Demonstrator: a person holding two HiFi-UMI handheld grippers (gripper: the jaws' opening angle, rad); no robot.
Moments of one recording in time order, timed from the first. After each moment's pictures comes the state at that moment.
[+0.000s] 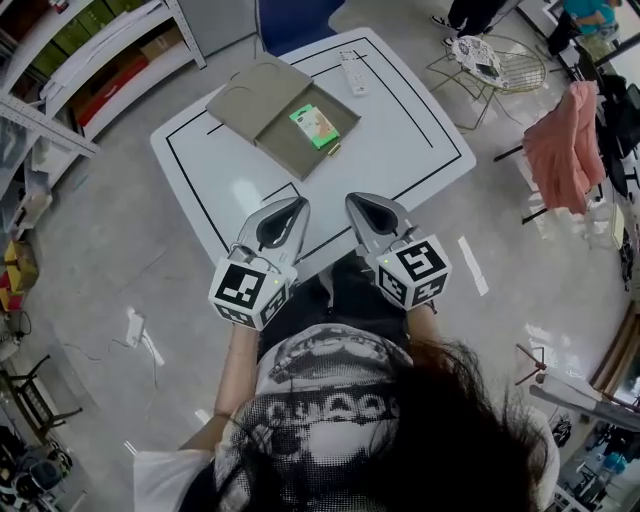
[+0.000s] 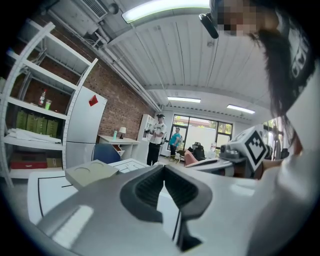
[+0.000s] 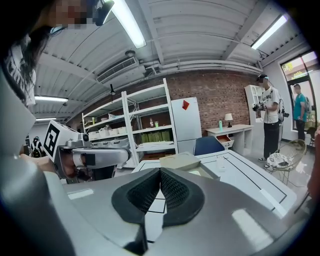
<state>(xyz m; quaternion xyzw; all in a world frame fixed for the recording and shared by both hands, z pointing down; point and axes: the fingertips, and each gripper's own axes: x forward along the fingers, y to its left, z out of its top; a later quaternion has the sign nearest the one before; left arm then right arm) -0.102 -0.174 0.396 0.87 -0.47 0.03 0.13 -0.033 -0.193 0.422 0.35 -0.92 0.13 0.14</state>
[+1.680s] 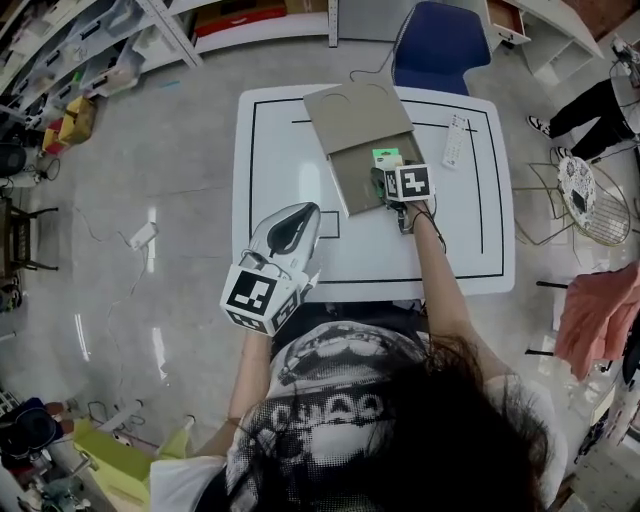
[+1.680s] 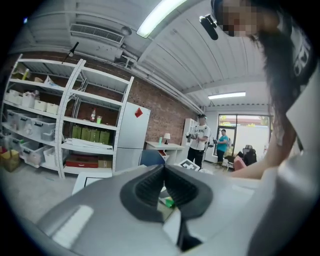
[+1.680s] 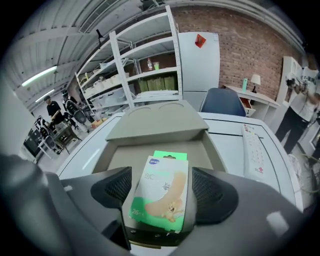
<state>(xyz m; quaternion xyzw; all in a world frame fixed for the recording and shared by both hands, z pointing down) -0.164 -0.229 0.392 0.70 -0.70 0.02 0.13 -0.118 -0.441 0.630 0.23 -0.86 0.18 0.42</state>
